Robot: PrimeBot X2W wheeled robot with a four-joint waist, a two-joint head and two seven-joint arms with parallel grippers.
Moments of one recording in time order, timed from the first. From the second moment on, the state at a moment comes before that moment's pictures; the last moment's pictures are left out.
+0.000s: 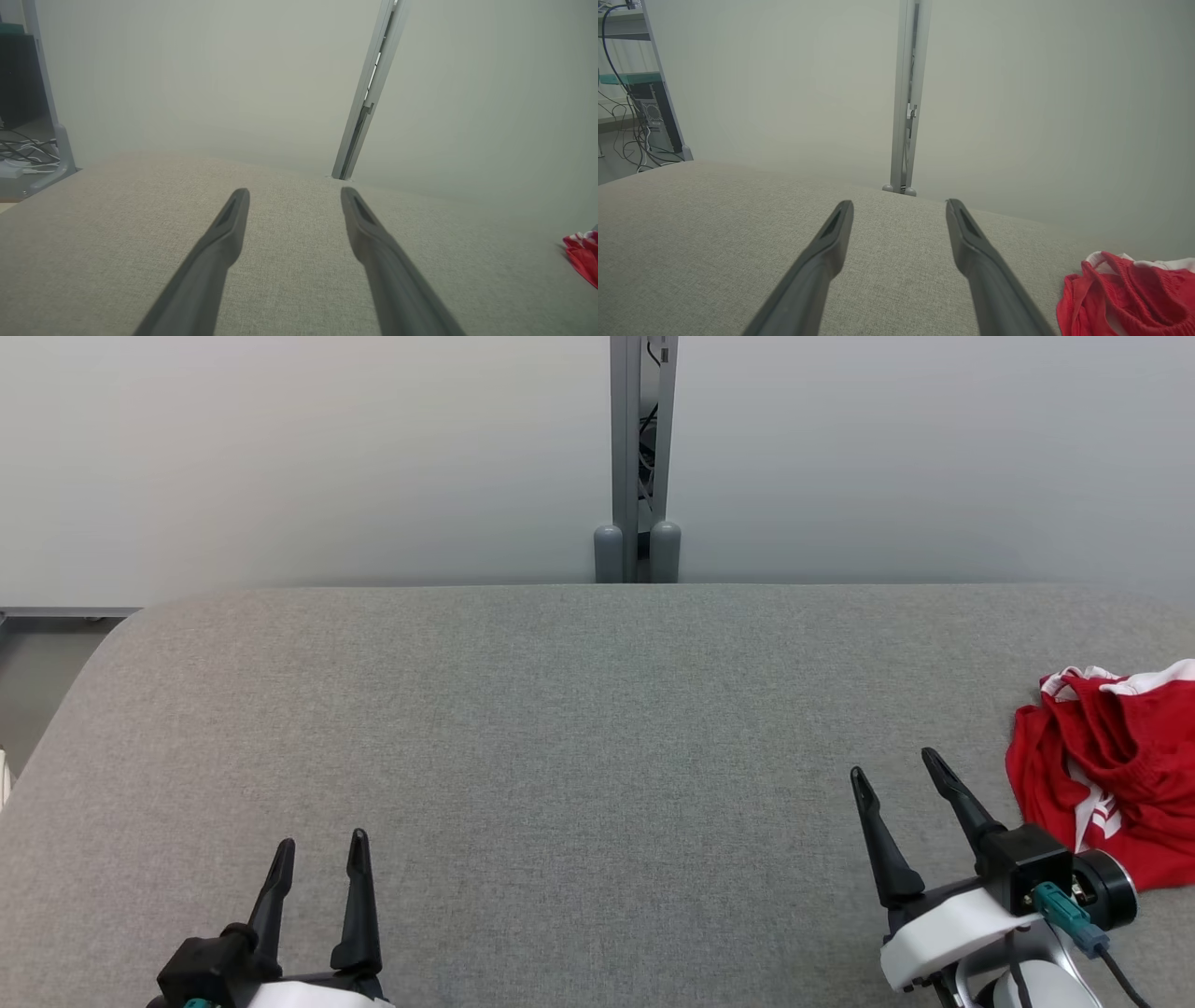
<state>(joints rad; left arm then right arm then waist) 0.07 0.05 -0.07 0.17 -0.33 0.02 -0.26 -0.15 -0.05 0.12 0.33 0.03 0.13 -0.26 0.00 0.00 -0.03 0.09</state>
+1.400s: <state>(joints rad) 0.08 0.05 -0.09 0.18 -0.34 -0.01 -0.26 -0.16 -0.05 0.17 0.35 0.02 0.13 -0.26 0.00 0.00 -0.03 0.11</state>
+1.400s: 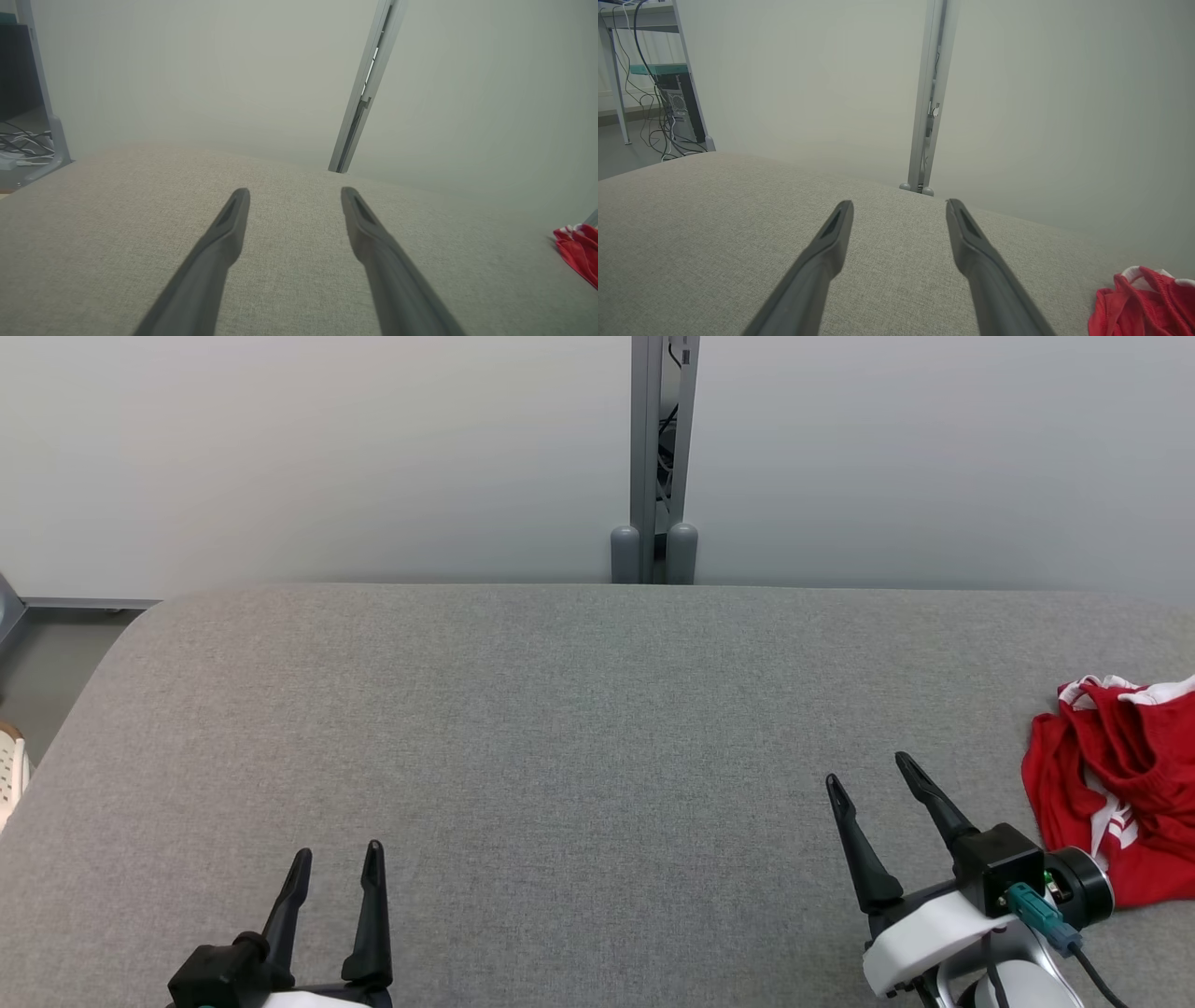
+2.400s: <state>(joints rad) 0.10 0.04 -0.08 0.26 -0.49 -0.02 -0.23 -0.11 -0.04 0.12 0.40 0.16 0.13 -0.21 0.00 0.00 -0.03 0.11</state>
